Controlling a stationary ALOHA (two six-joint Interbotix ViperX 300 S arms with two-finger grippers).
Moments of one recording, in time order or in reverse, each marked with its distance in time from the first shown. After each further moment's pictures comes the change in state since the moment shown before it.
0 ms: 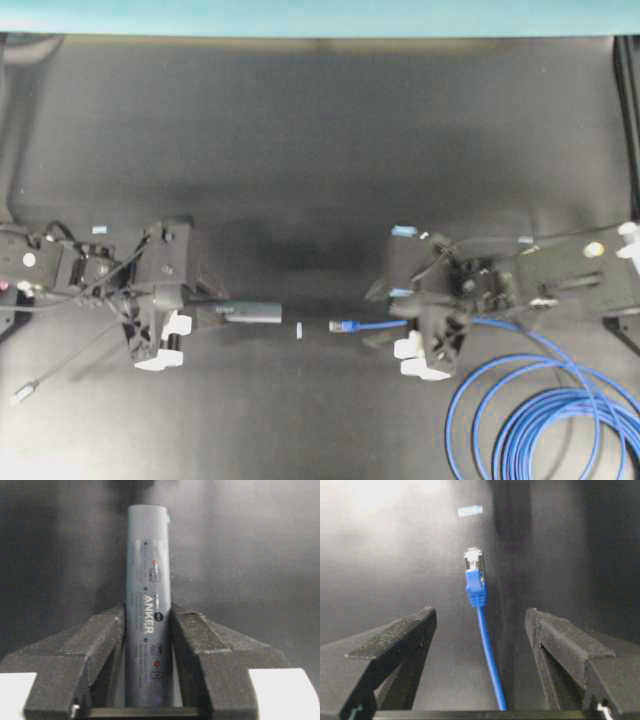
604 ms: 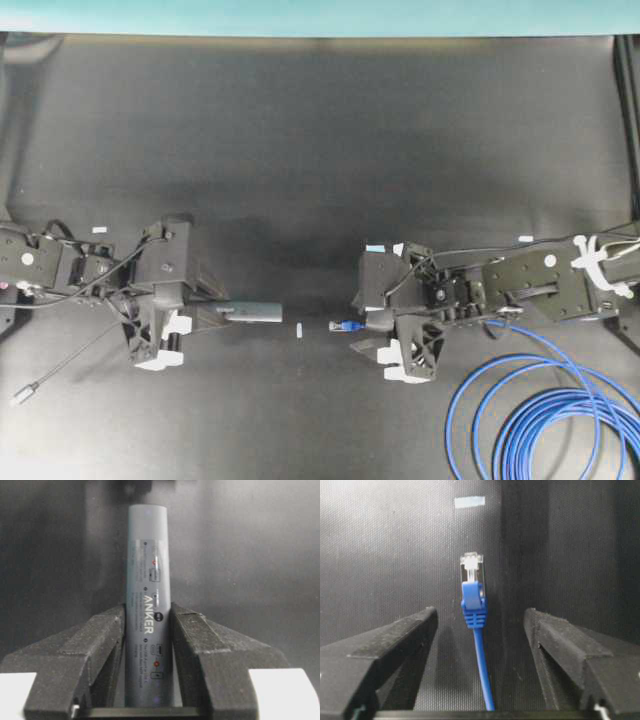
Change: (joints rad) left arm 0.000 -0.003 -0.006 0.000 0.012 -0.003; right arm 0.003 0.110 -0.038 -0.002 -0.051 -0.034
